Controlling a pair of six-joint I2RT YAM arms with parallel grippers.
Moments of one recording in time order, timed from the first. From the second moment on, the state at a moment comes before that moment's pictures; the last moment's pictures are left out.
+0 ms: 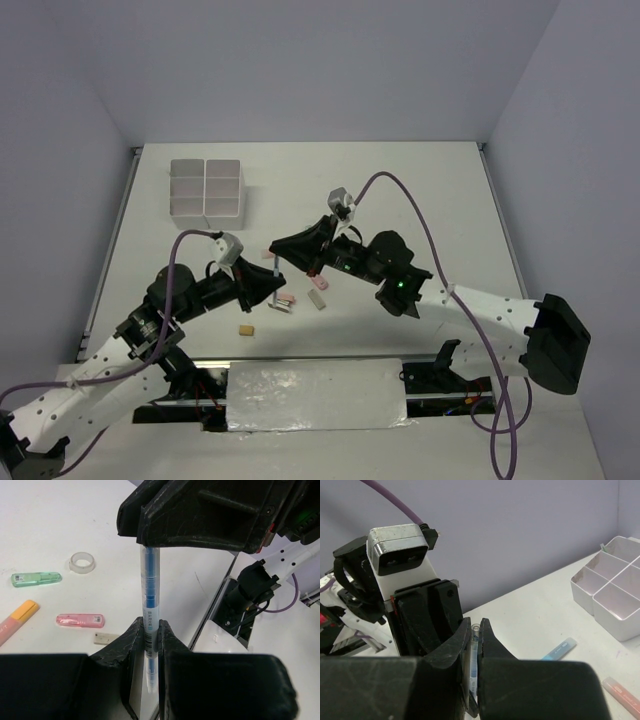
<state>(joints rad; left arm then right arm) -0.72 0.53 0.53 -0.02 0.29 -0.35 0.98 1.20 0.75 0.70 -0.25 0.43</state>
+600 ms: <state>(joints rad) -0.66 0.63 0.56 0.09 0.38 -0.34 0.94 1.16 0.84 0.50 -0.24 0.43</state>
